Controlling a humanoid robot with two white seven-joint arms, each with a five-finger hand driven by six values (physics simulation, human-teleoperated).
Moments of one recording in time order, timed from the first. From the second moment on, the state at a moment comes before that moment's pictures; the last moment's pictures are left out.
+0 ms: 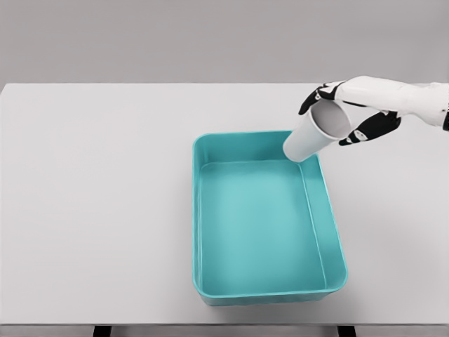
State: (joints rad) left arm 0.02 0.00 -0.04 -0.09 0.06 0.01 -0.02; right arm -0.76 -1.00 0.66 -1.76 -0.12 -0.17 0.61
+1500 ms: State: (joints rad) left arm 0.02 0.00 -0.04 -0.09 0.06 0.01 -0.02; right arm -0.76 -0.95 0.84 -1.76 -0.12 -0.17 0.61
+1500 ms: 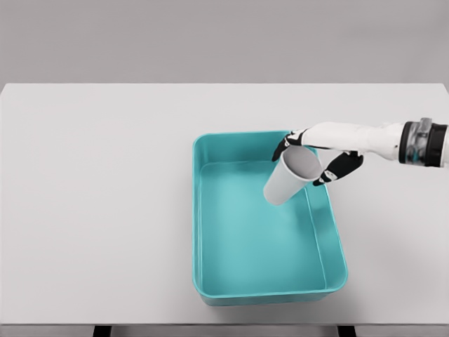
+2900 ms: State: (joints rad) left arm 0.02 0.00 -0.04 -0.09 0.06 0.01 -0.02; right arm -0.94 -0.94 1.04 -1.75 -0.12 -0.08 0.61
